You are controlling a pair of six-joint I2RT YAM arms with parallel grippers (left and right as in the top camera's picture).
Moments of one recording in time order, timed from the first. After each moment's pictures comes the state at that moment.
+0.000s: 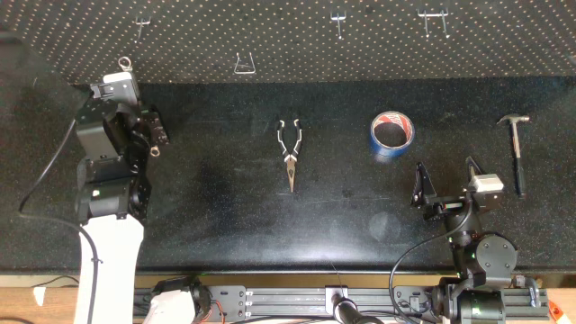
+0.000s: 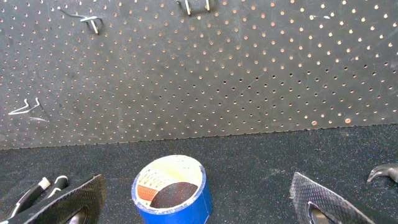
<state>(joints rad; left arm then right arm) 0.17 1.10 0.85 -0.31 -0.06 0.01 -0.06 0.01 0.01 -0.05 -0.20 0.16</state>
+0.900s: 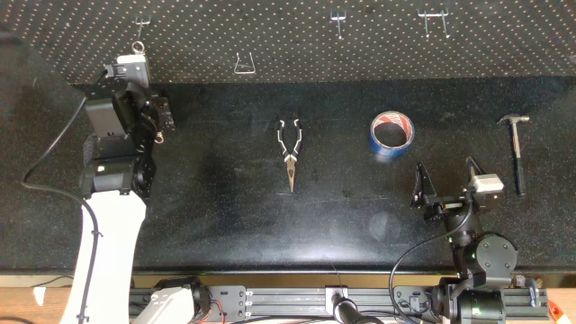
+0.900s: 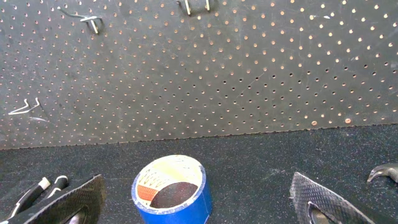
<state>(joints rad) 0.12 1.22 0.93 -0.30 -0.08 0.05 -0.06 0.01 0.01 -0.05 -0.20 0.16</state>
